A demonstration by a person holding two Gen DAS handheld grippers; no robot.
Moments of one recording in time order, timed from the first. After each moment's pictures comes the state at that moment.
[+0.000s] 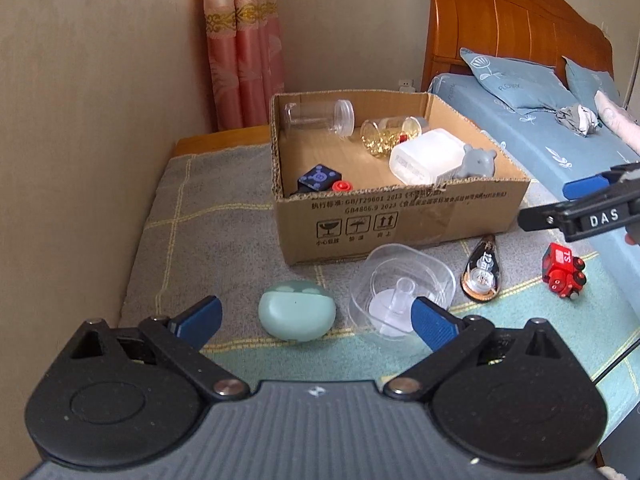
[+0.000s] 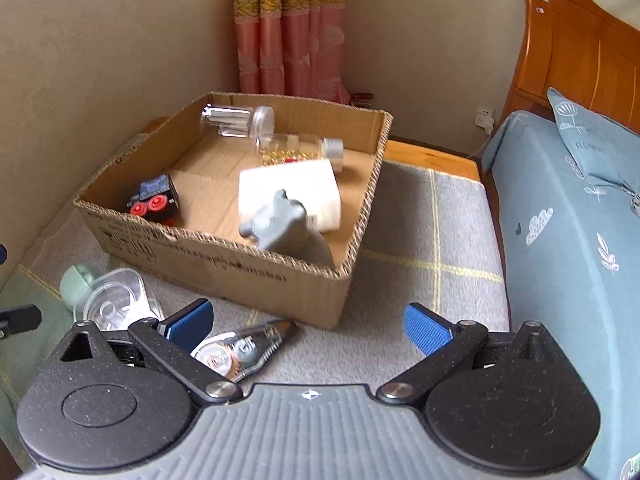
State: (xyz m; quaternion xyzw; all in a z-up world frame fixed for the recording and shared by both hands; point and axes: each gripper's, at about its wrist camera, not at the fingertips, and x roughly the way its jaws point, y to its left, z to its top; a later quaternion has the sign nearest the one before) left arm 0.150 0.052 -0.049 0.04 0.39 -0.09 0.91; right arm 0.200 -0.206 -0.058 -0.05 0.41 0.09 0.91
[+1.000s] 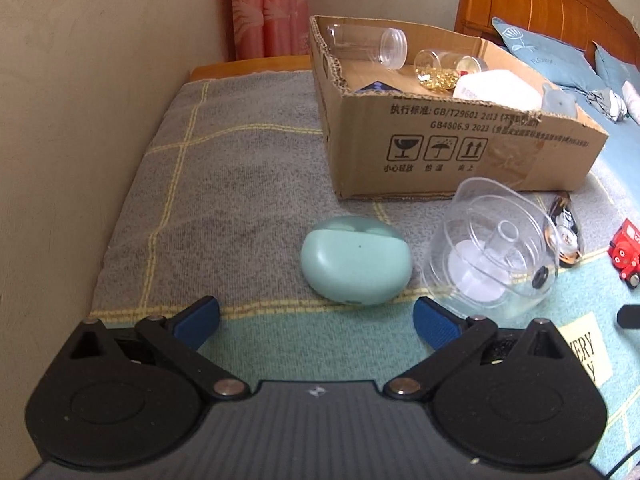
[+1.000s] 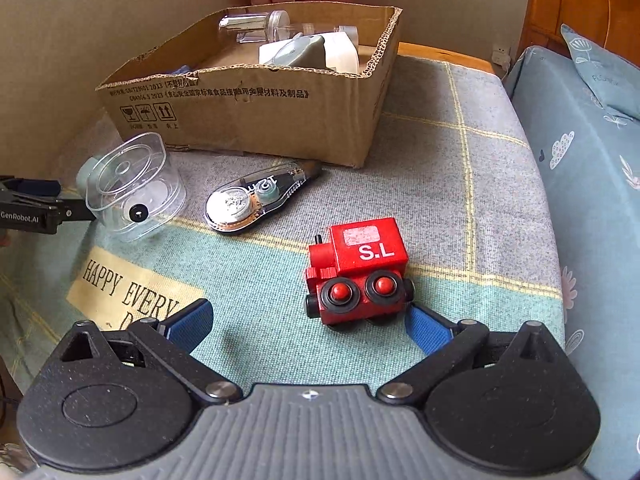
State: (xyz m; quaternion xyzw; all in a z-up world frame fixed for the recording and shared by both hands) left arm 0.185 0.079 -0.115 0.03 0.44 -0.07 0.90; right arm 0.143 -0.210 -0.118 -0.02 0.47 0.11 0.87
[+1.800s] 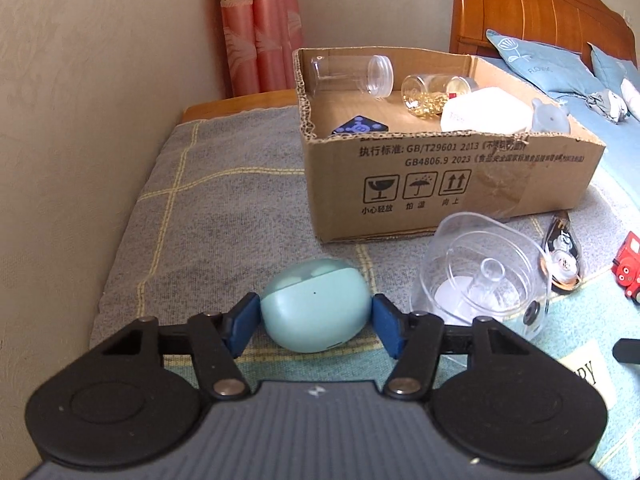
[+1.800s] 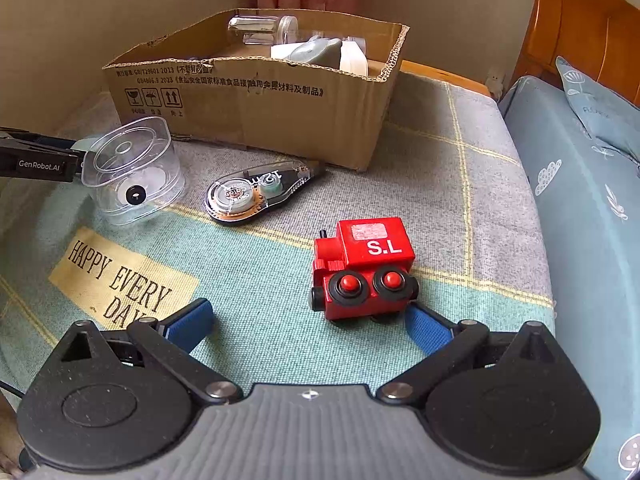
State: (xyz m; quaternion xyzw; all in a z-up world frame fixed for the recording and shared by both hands) left arm 0.192 0.056 -0.107 0.06 0.40 -0.06 0.91; right arm 0.132 -0.198 -0.123 -0.06 0.45 0.10 0.89
